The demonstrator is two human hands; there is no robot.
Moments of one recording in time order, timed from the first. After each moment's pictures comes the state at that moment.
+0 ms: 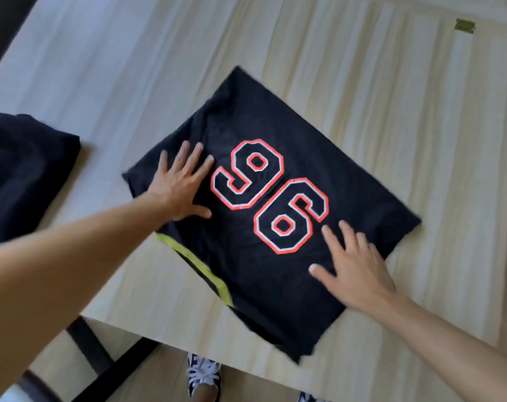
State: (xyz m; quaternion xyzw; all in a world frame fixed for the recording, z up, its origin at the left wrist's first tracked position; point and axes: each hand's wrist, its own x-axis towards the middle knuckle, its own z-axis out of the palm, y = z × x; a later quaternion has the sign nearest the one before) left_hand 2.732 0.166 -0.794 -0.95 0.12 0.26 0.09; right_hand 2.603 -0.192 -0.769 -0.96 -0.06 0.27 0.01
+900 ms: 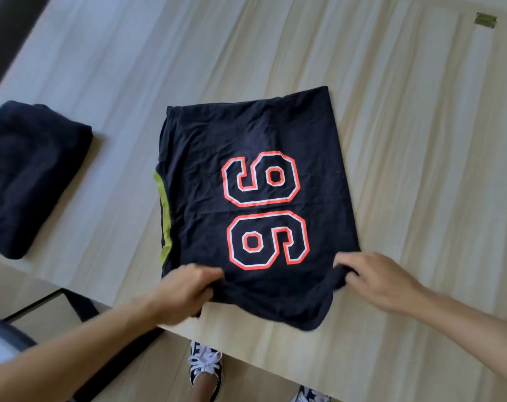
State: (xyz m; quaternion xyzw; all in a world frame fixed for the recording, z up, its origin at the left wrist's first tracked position) left_hand 2.561 0.149 -0.751 -0.87 0.19 0.36 -0.27; right_hand 2.614 -0.239 -0.763 -0.89 -0.19 0.35 0.21
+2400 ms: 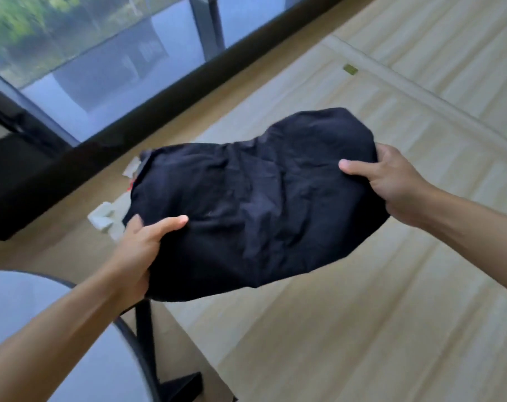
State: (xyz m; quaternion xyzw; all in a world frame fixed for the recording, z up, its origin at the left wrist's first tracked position) left_hand 2.625 0.402 -0.582 -0.52 -0.51 -0.09 -0.68; right_hand 2.870 0.166 -0.576 -0.76 -0.09 0.31 0.56
